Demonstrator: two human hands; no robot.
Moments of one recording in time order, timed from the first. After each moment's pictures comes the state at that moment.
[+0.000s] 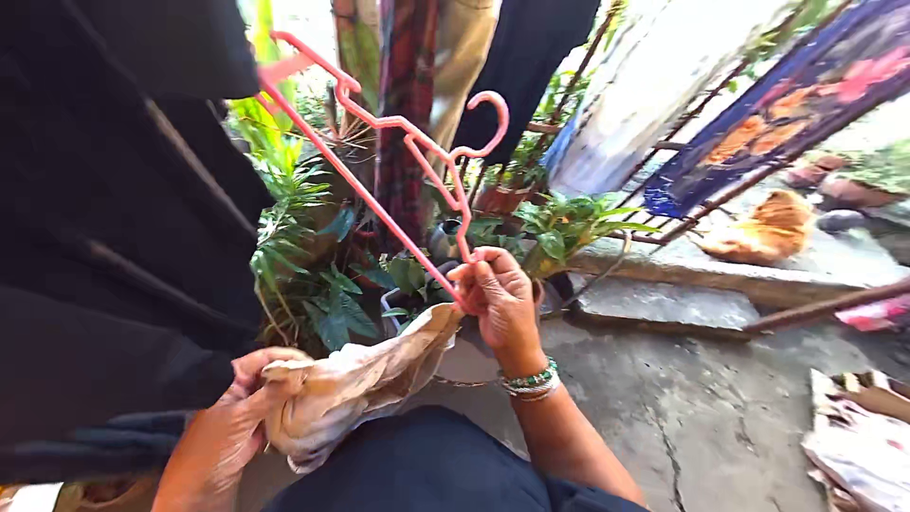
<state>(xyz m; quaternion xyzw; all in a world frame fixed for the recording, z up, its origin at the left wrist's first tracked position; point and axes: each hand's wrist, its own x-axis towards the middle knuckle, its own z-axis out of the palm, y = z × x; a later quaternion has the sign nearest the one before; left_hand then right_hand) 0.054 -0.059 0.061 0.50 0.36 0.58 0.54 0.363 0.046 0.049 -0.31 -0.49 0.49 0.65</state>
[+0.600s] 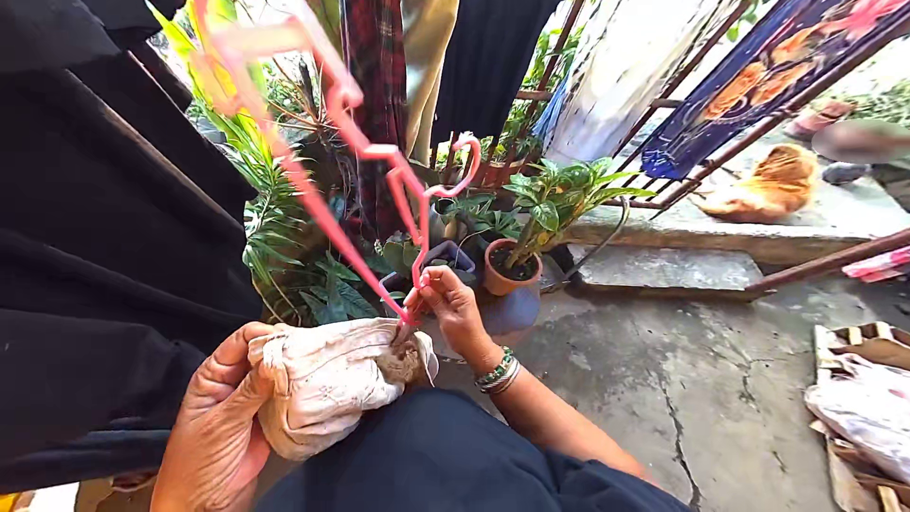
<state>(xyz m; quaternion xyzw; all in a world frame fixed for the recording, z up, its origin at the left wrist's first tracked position) 0.092 -0.060 0.100 0.47 0.28 0.64 0.53 0.341 0.042 -0.018 -0.29 -0.60 0.46 0.59</state>
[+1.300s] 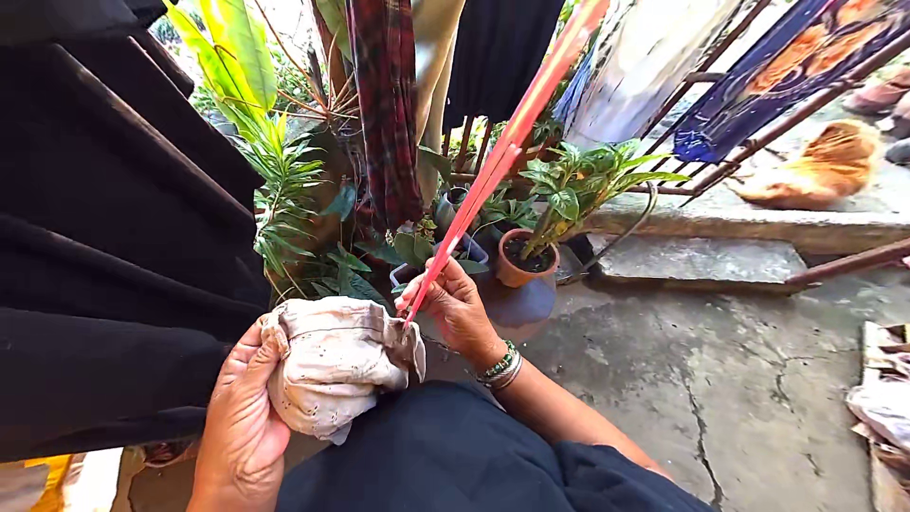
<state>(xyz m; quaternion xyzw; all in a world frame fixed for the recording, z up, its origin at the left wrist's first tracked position) 0.106 -0.058 0.087 0.30 0.40 0.69 0.53 0.324 0.037 -0.011 -0.18 -0.45 0.64 0.60</state>
